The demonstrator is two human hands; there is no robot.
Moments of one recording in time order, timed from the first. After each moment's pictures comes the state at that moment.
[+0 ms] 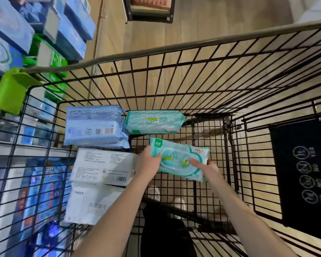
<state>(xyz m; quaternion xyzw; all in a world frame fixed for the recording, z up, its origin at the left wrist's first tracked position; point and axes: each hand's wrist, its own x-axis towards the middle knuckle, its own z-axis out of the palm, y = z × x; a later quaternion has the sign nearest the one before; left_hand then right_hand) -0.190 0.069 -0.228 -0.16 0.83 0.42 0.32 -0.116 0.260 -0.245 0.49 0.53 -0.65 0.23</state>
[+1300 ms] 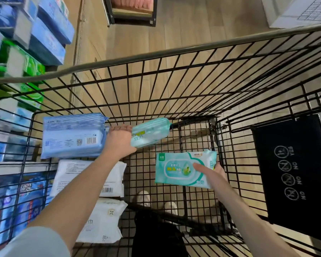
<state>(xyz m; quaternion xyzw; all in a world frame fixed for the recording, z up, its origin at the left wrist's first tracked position) -0.293 0.044 -0.251 0.22 0.95 -0.05 0.20 -0.102 0.292 -0.216 0.53 0.57 -0.61 0.18</state>
